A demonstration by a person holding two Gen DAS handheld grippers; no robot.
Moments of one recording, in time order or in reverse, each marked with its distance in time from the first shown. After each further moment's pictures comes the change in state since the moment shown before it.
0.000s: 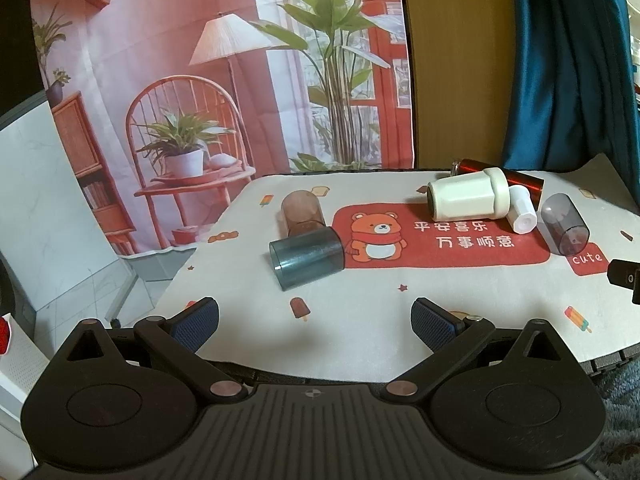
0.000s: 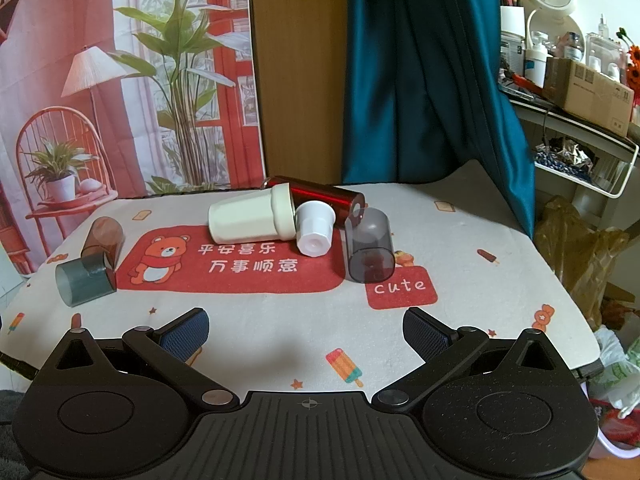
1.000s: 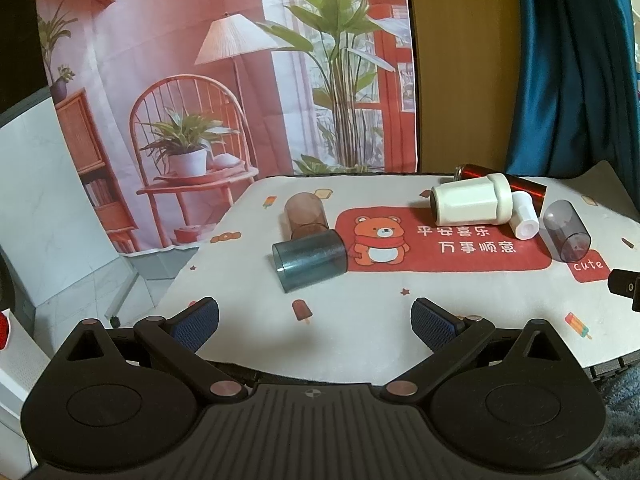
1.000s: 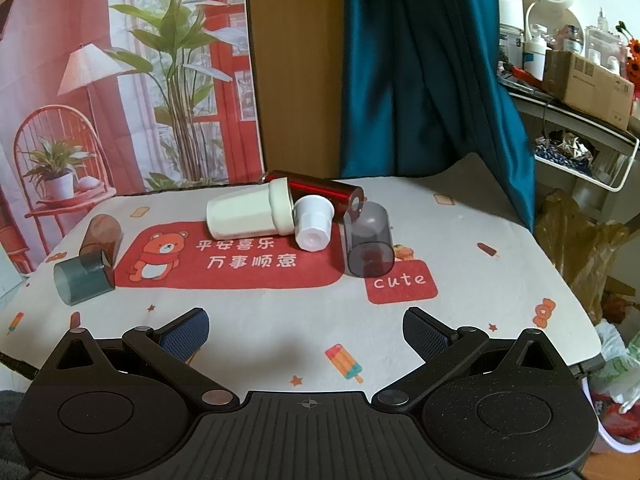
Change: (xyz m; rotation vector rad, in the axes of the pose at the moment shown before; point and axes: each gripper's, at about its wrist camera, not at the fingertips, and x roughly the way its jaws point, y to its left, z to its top) left arm -0.001 0.003 0.001 -0.020 -0.006 0.003; right arm 0.003 -0.001 -0.003 0.014 0.019 0.000
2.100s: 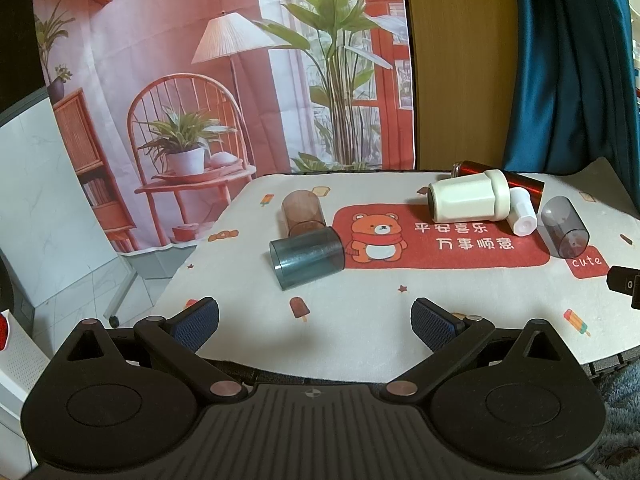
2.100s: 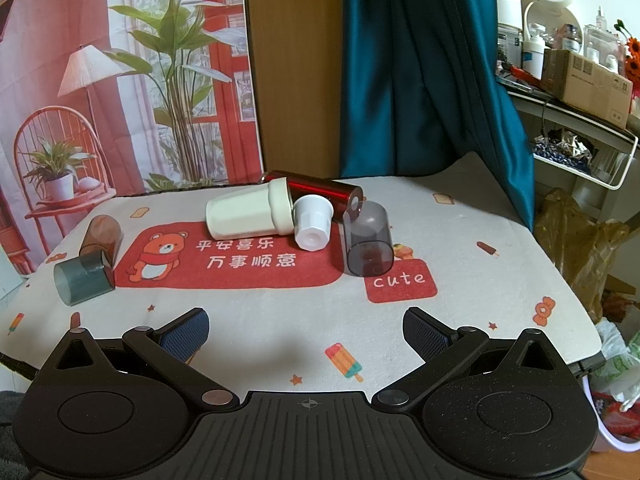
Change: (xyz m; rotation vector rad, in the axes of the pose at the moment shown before) left arm 0.000 -0.004 -0.003 0.006 0.001 0.000; right arm 0.000 0.000 0.000 0.001 0.000 0.001
